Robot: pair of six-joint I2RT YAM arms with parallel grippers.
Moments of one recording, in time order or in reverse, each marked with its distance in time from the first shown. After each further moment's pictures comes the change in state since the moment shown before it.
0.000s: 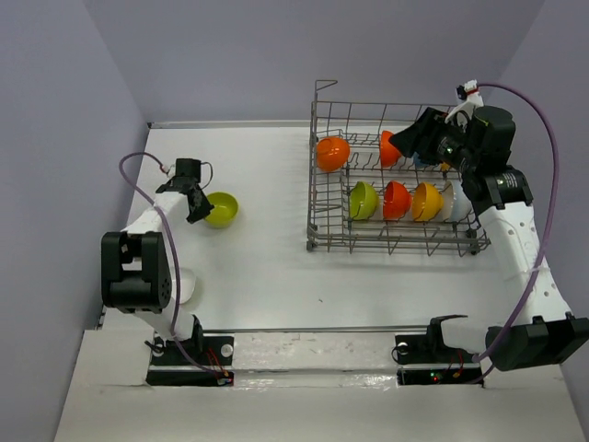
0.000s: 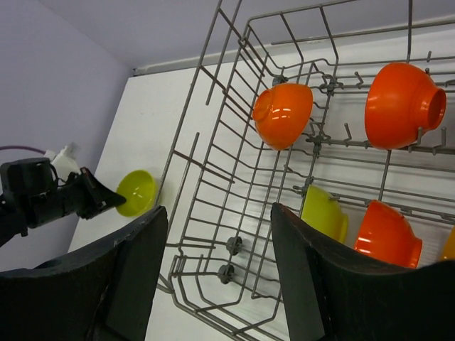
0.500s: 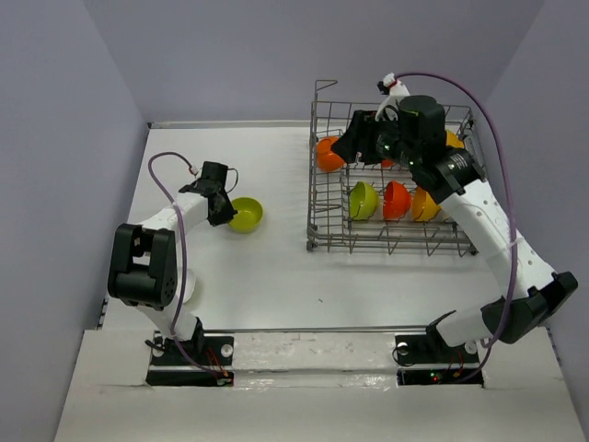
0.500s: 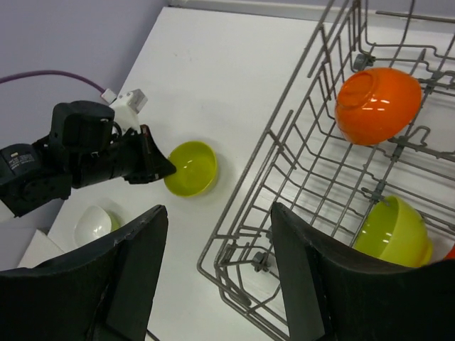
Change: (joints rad) left arm -0.220 0.064 0.031 0.006 0.054 -0.036; right arm 0.357 0.158 0.198 -0.103 0.177 -0.065
